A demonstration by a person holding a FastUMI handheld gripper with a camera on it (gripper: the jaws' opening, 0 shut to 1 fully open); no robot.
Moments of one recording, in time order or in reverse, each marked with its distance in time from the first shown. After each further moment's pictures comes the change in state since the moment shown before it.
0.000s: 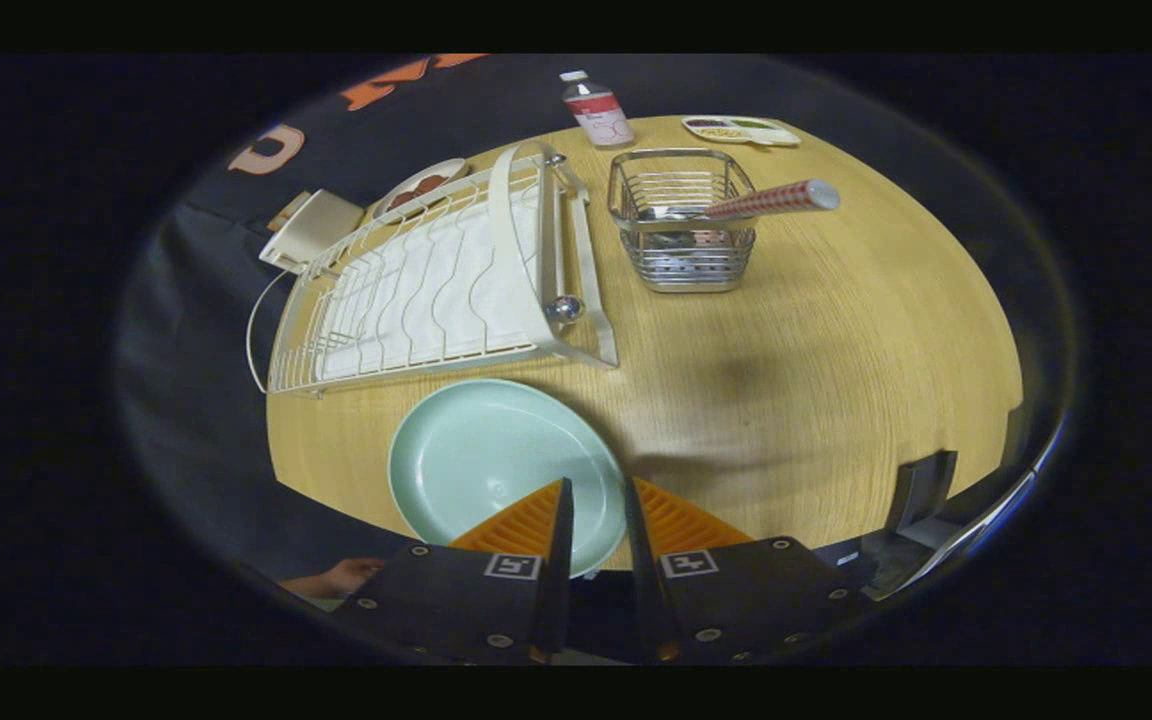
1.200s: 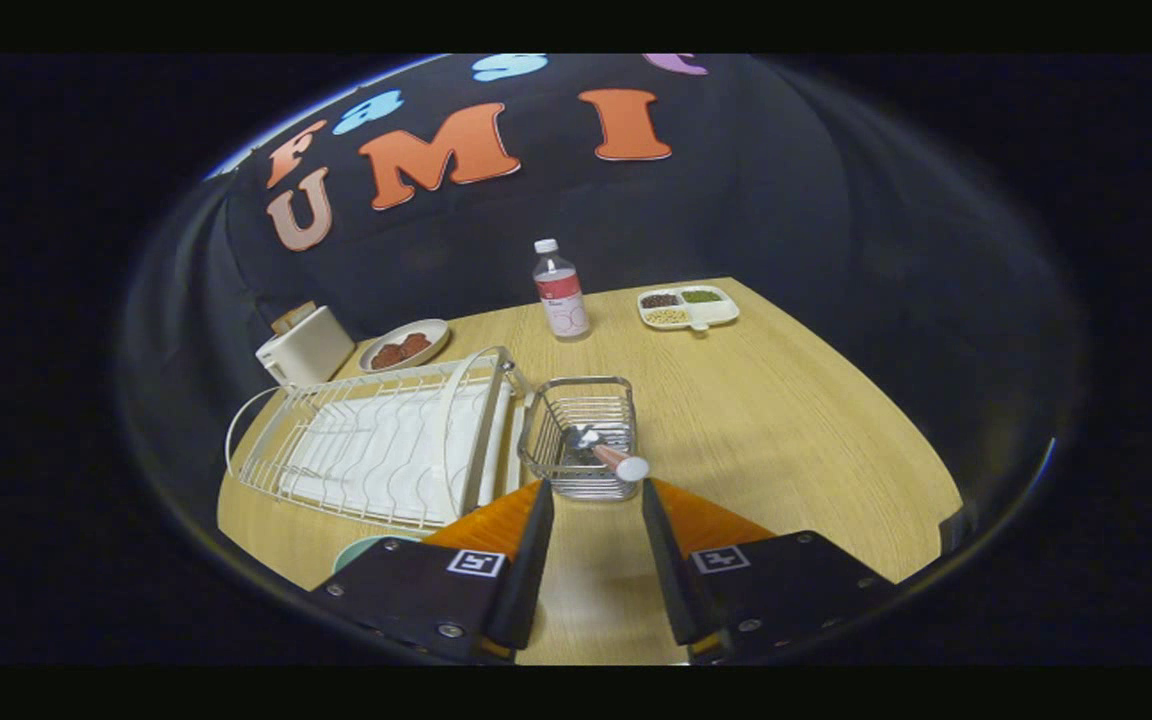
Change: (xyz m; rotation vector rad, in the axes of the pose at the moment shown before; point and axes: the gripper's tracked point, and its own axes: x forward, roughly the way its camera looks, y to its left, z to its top) arm -0.049 -0.057 0.145 -0.099 -0.680 -0.121
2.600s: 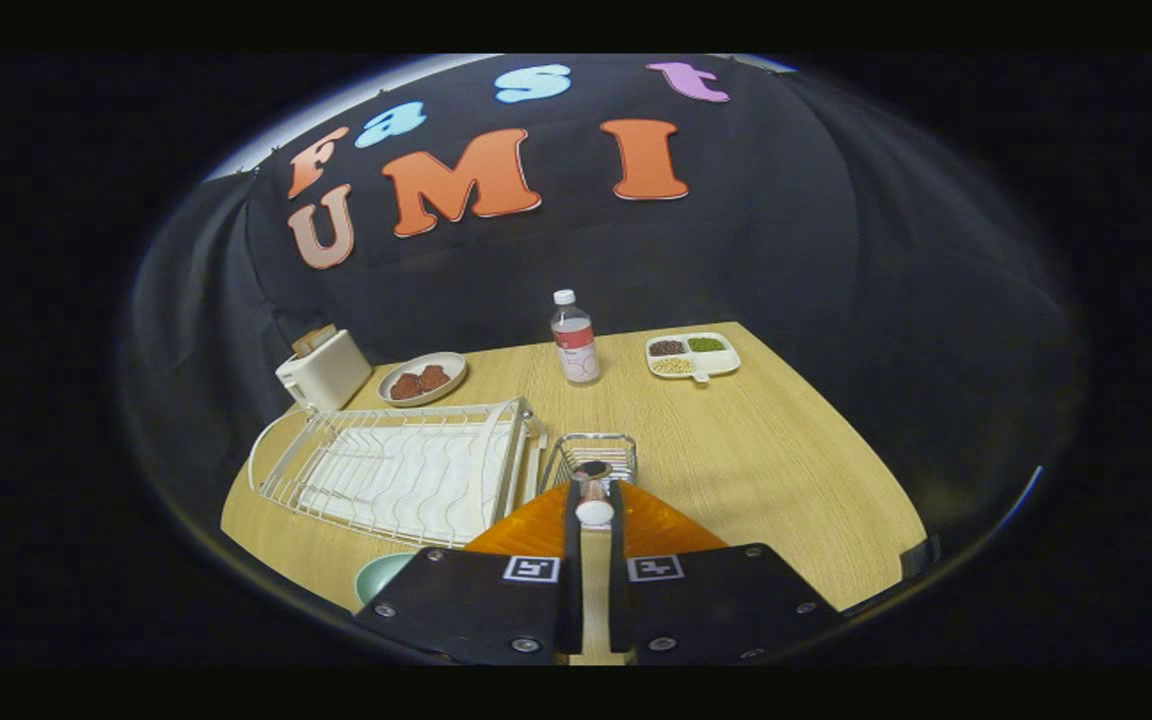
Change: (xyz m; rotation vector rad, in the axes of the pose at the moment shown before) arm -0.052 0.010 0.056 -0.029 -0.097 0.025
